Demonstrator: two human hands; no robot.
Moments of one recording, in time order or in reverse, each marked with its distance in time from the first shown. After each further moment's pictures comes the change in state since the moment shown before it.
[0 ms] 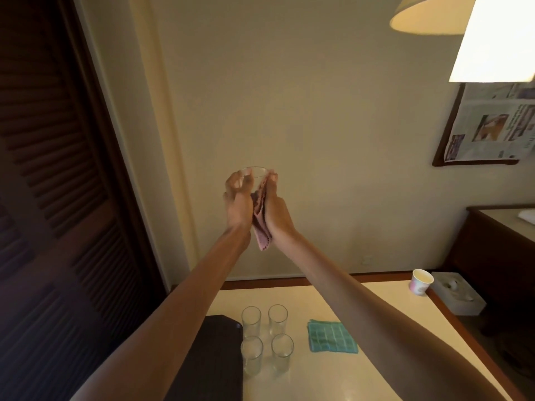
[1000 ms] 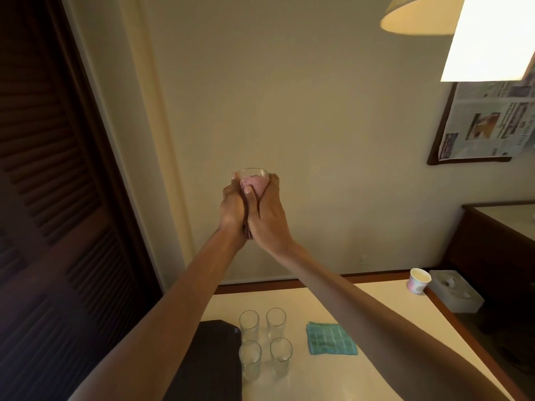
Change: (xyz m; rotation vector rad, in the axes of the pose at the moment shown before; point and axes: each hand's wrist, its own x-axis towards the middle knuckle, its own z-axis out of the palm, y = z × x) left_hand 0.002 0.008 0.005 -0.176 -0.053 -0.193; right_hand 0.002 0.011 0.001 -0.438 0.167 -0.509
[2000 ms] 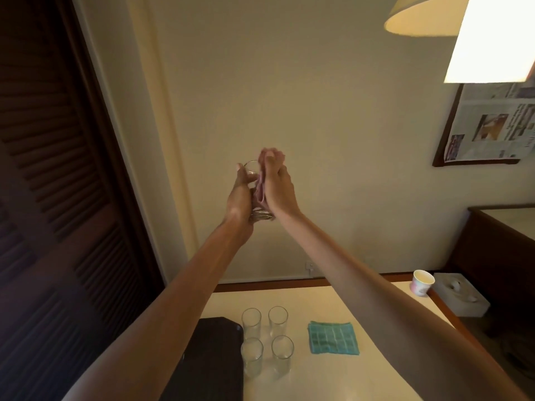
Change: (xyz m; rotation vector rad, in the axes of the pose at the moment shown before) left_hand -0.004 0.010 0.004 0.076 -0.095 0.029; right_hand 0.040 -0.029 -0.023 0.363 -0.023 0.364
